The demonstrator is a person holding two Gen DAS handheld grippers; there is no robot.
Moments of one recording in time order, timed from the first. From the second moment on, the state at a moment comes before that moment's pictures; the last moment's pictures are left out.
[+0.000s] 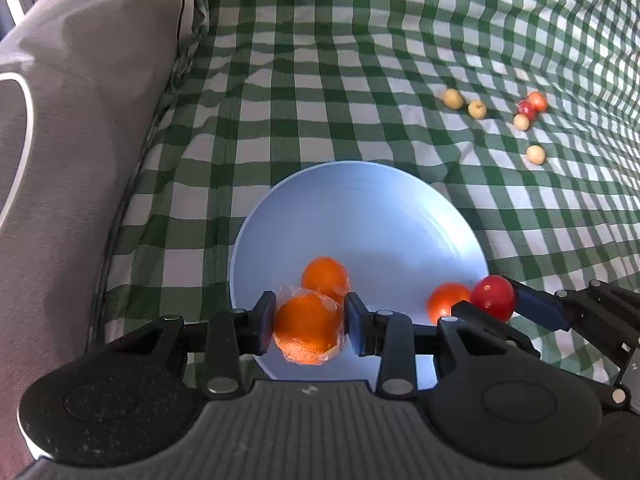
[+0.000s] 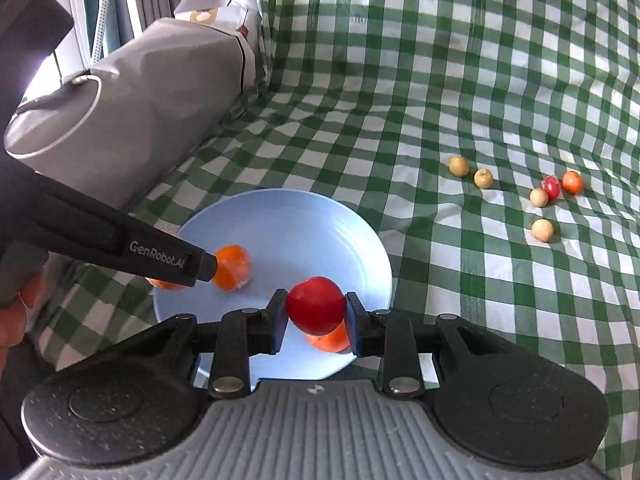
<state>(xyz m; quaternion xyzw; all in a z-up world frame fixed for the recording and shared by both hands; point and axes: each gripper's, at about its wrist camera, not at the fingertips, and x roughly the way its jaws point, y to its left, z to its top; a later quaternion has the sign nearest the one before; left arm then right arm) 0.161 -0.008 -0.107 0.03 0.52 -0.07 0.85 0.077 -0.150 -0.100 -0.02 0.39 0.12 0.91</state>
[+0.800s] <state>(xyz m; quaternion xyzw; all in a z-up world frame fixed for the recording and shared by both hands) 0.171 -0.022 -0.086 0.05 0.46 -0.09 0.88 0.105 -0.152 -0.110 -0.05 0.40 0.11 0.91</state>
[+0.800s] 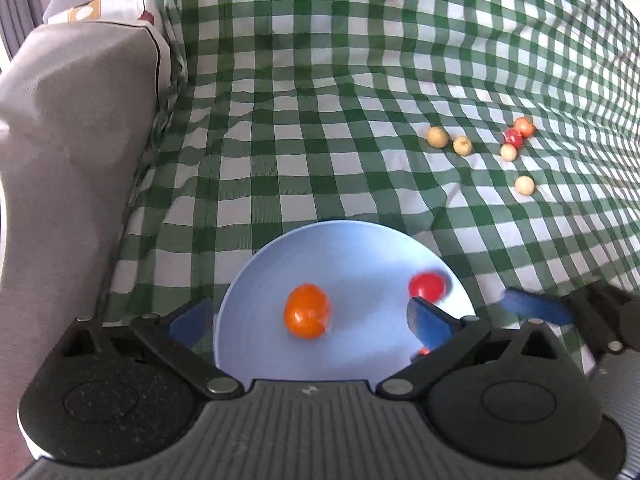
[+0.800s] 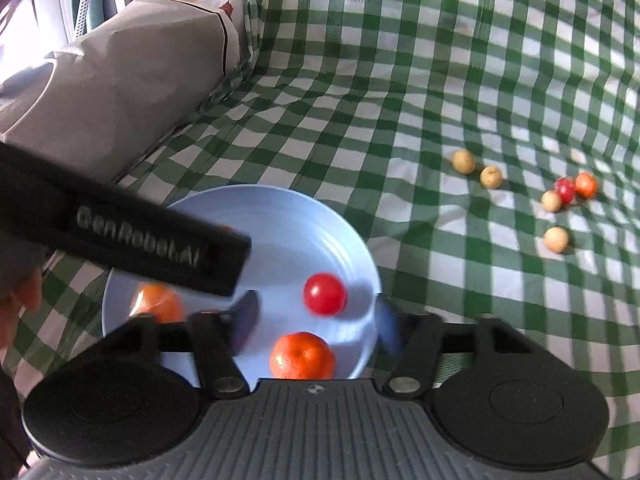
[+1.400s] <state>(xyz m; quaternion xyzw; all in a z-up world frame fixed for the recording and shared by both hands) 0.044 0.004 -0.017 0.04 0.46 -0.03 0.89 -0.019 -0.164 -0.021 0.00 0.37 0.07 0.93</state>
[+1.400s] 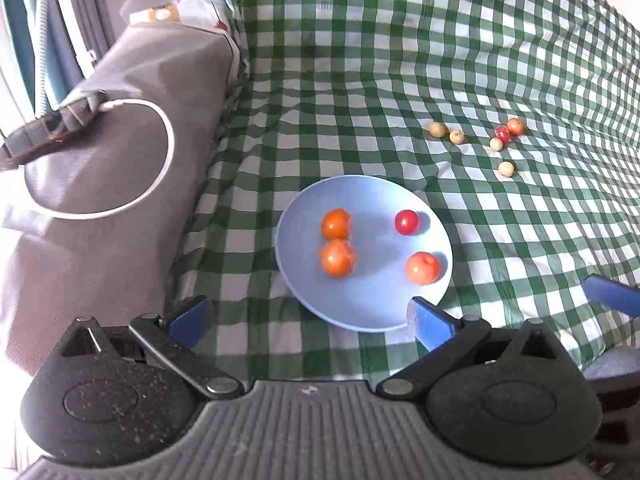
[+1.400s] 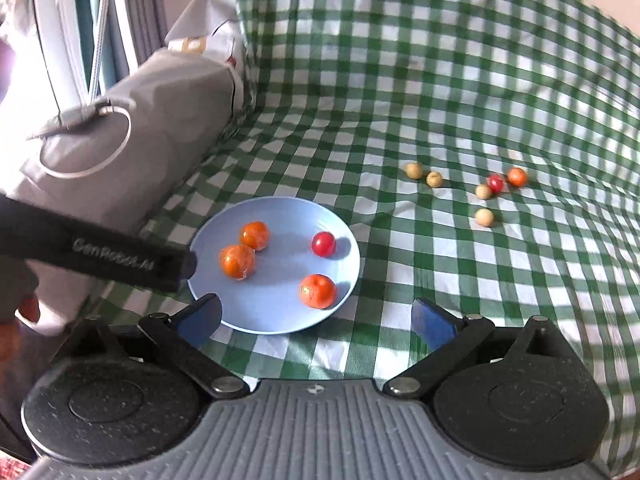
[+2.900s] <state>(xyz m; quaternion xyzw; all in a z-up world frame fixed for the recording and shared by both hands) 0.028 -0.013 -0.005 0.08 0.46 -0.01 0.88 -0.039 -0.178 -0.018 0.05 0.37 0.04 0.93</state>
